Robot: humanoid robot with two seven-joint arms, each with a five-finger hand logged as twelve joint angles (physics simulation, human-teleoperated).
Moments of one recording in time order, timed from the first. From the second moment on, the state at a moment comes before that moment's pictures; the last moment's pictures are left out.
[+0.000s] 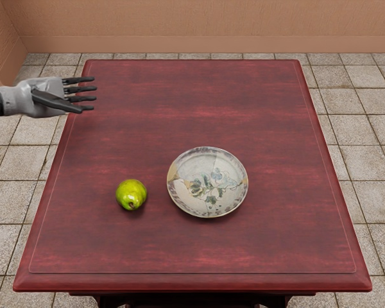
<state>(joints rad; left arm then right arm) -1.09 0.65 -0.22 -0.72 -0.26 -0.61 0.36 -0.06 0.00 -0.03 0.27 -0.05 0.03 0.06</state>
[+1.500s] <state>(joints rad) -1.25 0.90 0.06 -1.58 0.97 -0.17 0.02 -0.06 0.00 -0.03 0.26 -0.04 0.02 0.06</state>
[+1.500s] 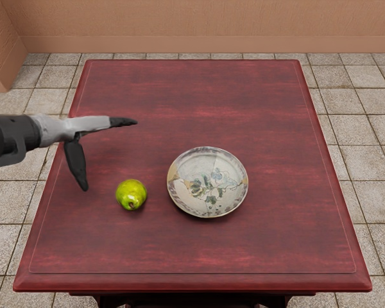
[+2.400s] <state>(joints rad) -1.34 0.82 0.29 -1.59 1.01 -0.08 -0.19 -0.06 0.00 -0.03 0.26 -0.04 0.02 0.06</state>
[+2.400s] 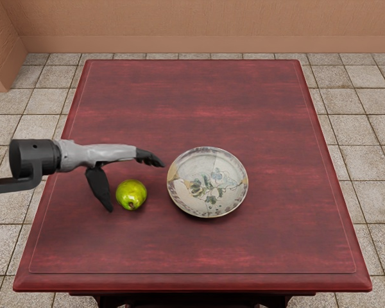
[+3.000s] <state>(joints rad) -1.33 0.80 0.31 -1.59 1.01 -0.08 -0.16 -0.06 0.00 -0.03 0.26 -0.04 0.02 0.06</state>
